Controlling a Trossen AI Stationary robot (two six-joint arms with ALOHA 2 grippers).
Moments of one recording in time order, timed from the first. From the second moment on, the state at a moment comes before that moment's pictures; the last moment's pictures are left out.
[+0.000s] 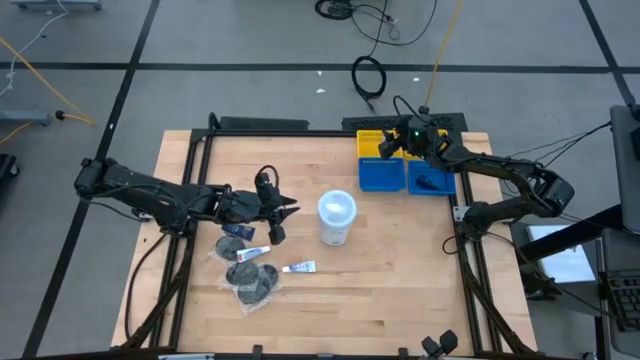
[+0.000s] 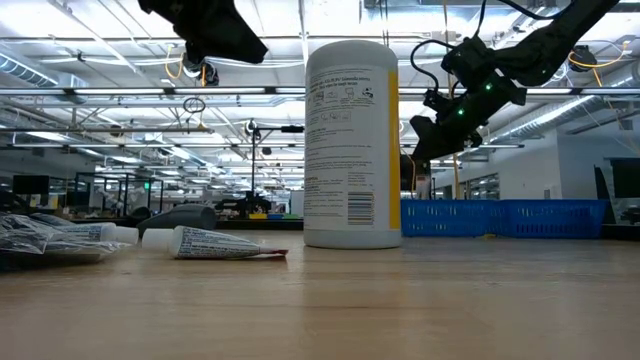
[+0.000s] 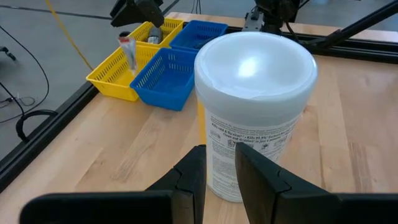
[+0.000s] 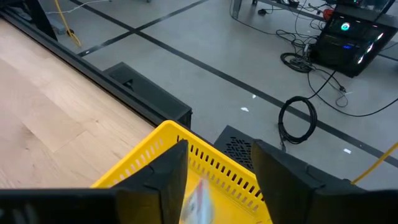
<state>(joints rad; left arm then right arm) -0.17 1.21 0.87 -0.16 -0.42 -0.21 -0.76 1.31 0.66 0.20 0.19 0.01</state>
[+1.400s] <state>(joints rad) -0.33 1.46 0.87 -0.35 -0.25 -0.47 -0.51 1.22 0.66 0.29 0.02 -0.01</state>
